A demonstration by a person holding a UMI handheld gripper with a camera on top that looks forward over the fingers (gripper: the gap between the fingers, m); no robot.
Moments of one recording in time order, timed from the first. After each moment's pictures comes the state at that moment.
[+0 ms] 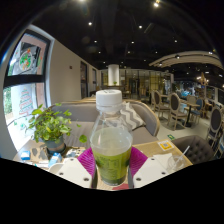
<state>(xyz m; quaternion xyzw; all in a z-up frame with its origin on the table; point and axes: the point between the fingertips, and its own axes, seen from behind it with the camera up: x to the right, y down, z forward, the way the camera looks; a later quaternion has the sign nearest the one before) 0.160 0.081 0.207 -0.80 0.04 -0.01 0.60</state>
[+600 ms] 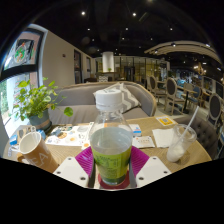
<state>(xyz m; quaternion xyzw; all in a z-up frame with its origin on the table) 0.196 0.084 0.067 -0.84 0.07 -0.02 0.54</state>
